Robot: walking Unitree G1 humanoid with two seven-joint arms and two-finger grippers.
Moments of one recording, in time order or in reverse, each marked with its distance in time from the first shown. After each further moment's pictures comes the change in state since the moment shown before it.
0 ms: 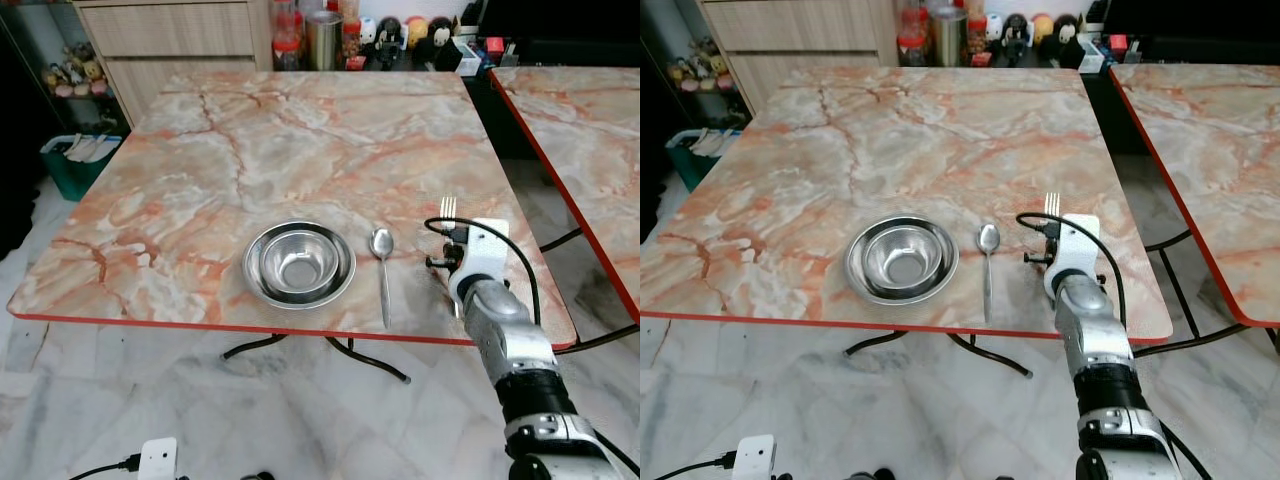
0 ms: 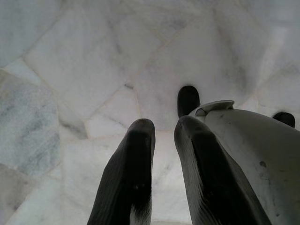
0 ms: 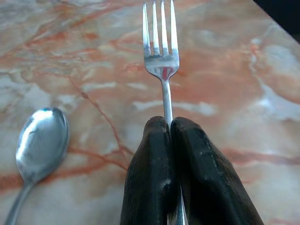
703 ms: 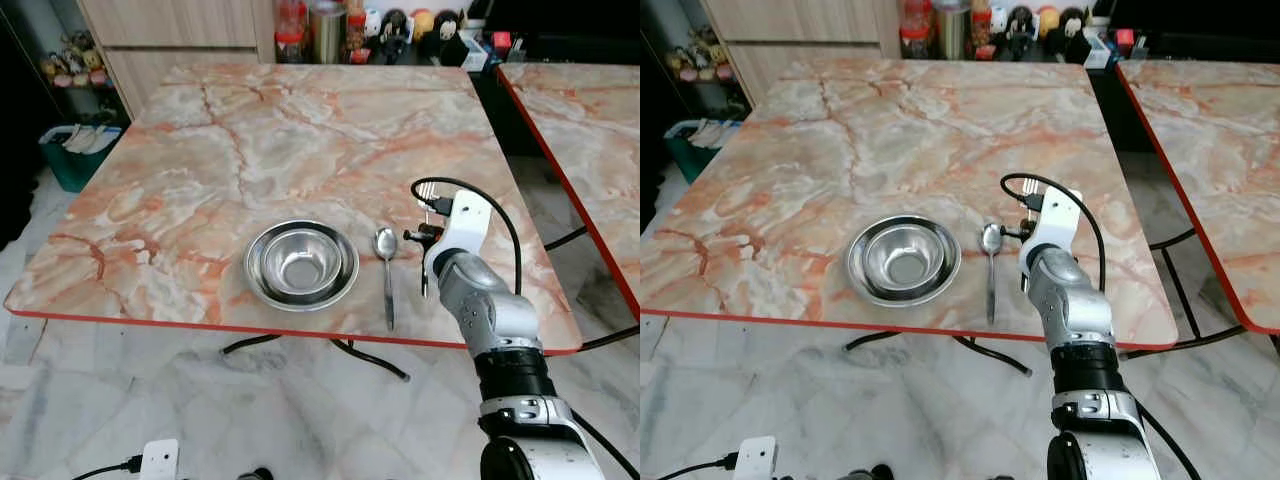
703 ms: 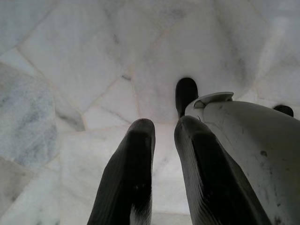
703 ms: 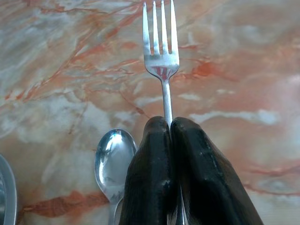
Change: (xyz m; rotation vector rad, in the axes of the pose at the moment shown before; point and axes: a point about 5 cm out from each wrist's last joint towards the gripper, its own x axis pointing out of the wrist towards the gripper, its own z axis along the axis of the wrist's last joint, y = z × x) left arm 0.000 -0.001 -0.001 0.003 0.018 -0.010; right arm -0.010 0.032 0.034 0.120 0.054 0.050
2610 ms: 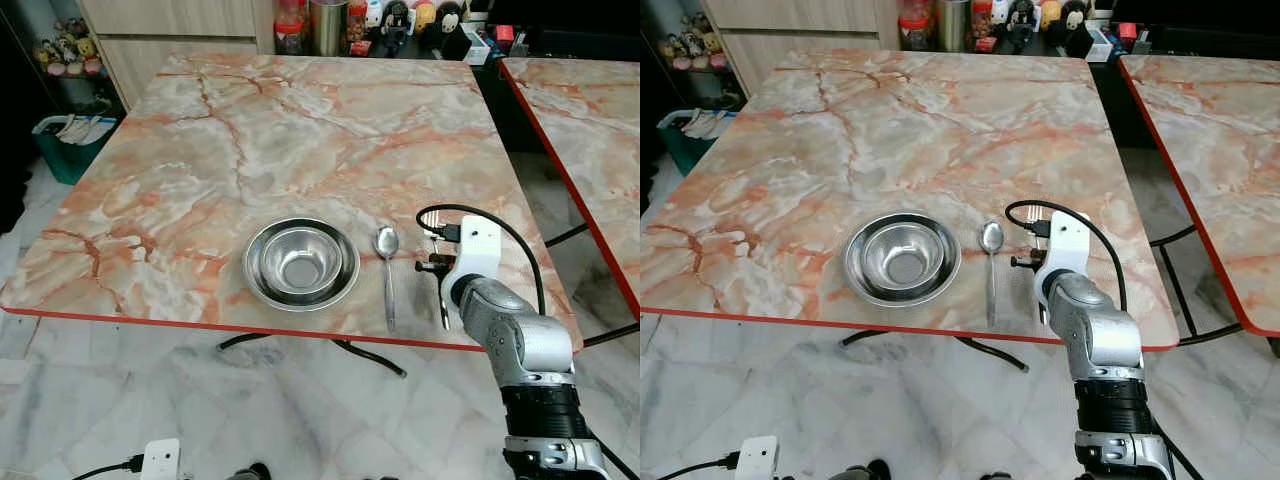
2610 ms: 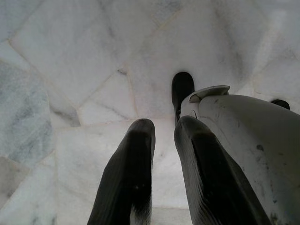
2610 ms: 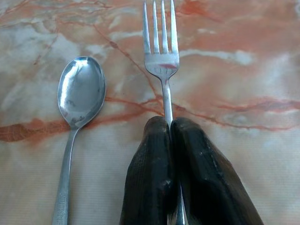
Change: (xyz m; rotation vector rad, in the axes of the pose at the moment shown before) left arm 0.000 -0.001 0.000 -0.001 0.012 -0.004; right arm -0.023 -0.020 -0.026 -0.075 0.143 -0.007
